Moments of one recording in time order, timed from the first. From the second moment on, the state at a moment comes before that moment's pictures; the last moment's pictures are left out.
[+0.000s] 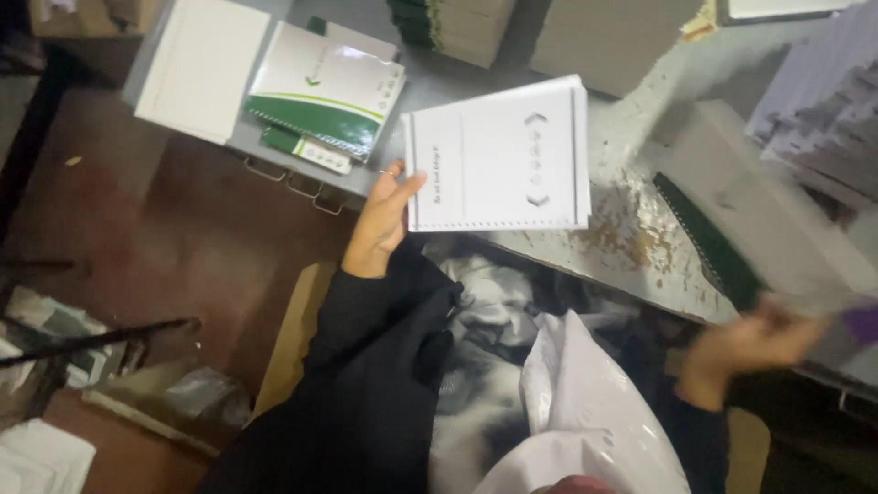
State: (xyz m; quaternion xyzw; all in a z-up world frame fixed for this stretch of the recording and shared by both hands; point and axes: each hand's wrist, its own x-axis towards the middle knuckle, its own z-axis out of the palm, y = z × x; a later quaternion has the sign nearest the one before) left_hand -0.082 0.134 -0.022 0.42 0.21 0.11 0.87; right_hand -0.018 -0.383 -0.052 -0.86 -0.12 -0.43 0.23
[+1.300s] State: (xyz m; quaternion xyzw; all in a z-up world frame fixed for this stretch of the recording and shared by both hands) left_hand -0.026 0.036 -0.061 0.52 0.16 -0.09 0.83; right_hand 0.004 -0.248 -0.037 -0.76 0.02 -0.05 0.64
